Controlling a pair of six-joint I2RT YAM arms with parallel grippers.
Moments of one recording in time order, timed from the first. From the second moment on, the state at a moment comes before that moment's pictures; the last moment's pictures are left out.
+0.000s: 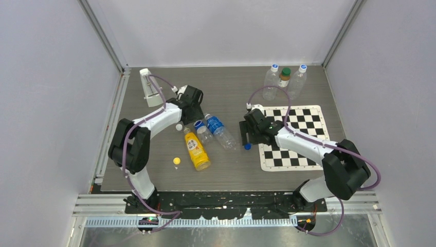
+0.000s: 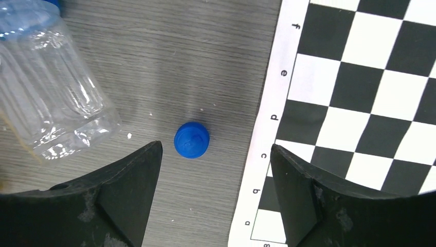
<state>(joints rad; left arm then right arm) -0.47 1.77 1.23 -0.48 -0.25 -0.79 0.67 1.45 0.86 -0.42 0.27 0.42</state>
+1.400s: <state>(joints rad) -0.53 0.79 0.67 0.03 0.41 0.32 0.67 1.37 1.46 -0.47 -0.32 0.59</state>
